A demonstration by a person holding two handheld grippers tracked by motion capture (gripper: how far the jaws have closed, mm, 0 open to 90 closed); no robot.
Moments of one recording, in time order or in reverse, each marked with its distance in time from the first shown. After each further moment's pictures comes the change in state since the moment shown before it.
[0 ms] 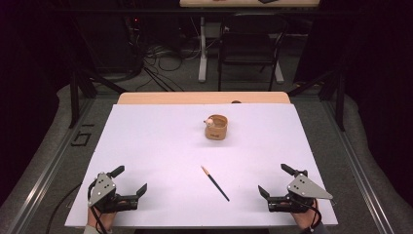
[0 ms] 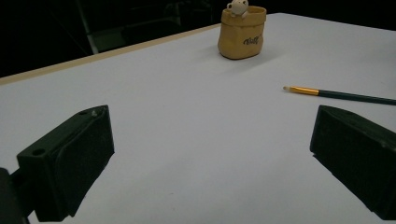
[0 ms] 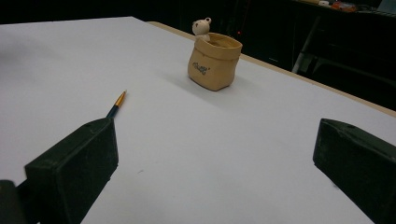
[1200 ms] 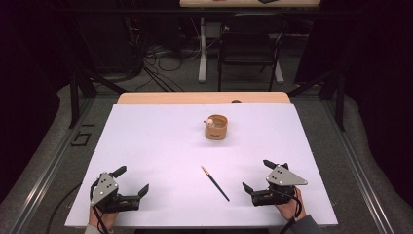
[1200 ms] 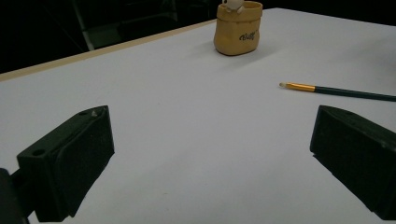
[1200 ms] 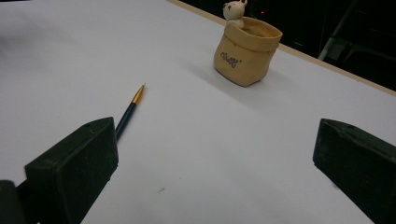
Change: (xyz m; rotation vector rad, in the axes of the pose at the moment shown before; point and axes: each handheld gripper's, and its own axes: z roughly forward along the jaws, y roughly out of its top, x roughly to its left) left arm -0.003 0.001 0.003 0.020 -0.012 0.007; right arm 0.015 0.013 0.043 0.096 0.076 -0.029
